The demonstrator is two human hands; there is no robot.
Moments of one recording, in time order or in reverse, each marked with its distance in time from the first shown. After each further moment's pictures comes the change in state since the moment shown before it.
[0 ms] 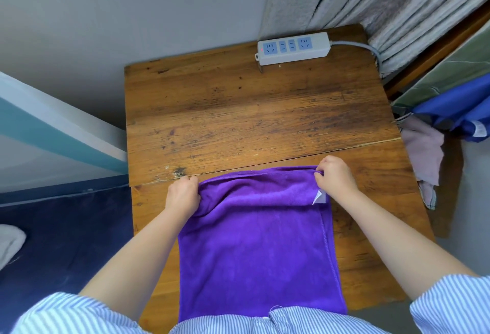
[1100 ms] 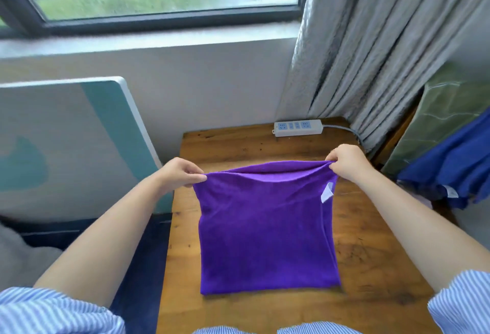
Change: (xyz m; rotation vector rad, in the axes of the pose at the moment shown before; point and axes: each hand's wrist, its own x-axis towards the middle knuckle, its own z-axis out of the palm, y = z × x) left_hand -0.111 -0.077 -0.149 -0.869 0.126 0.165; right_hand -0.065 -0.071 -0.153 -0.052 0.218 -0.207
